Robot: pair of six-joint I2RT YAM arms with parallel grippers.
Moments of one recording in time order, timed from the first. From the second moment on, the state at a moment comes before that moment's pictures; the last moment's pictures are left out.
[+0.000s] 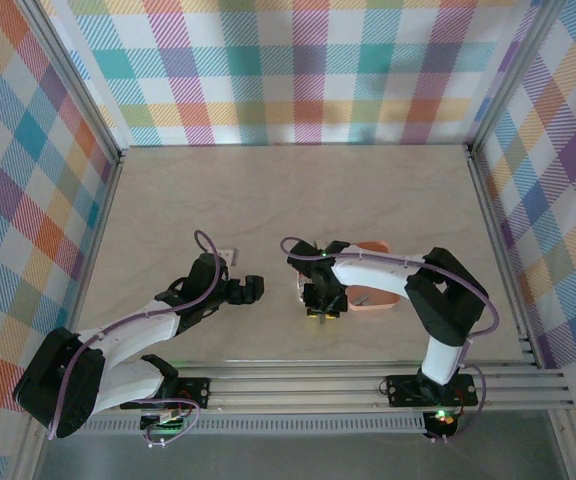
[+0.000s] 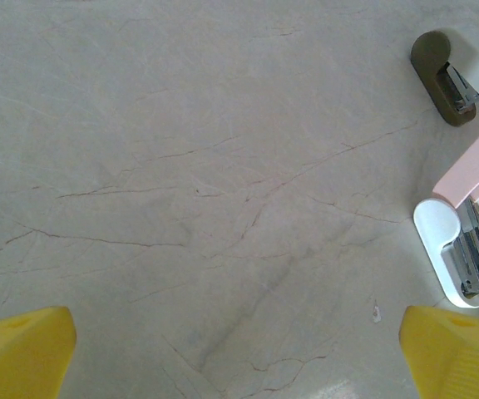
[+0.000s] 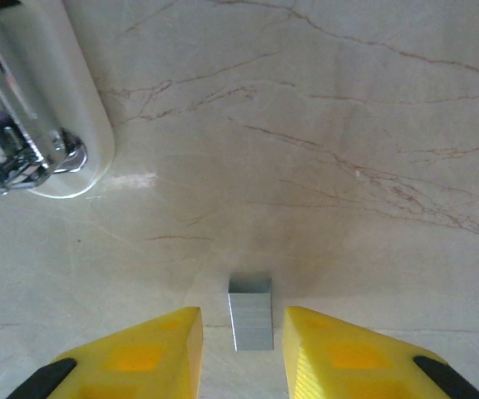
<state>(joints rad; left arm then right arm) -0.55 1.14 0.41 -0.01 0.02 -0.45 0.88 1.78 1.12 -0.89 -0.10 0.93</state>
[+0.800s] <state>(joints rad) -0.55 1.16 0.42 -0.01 0.02 -0.45 0.87 1.80 1.11 -0.86 -0.12 0.93</state>
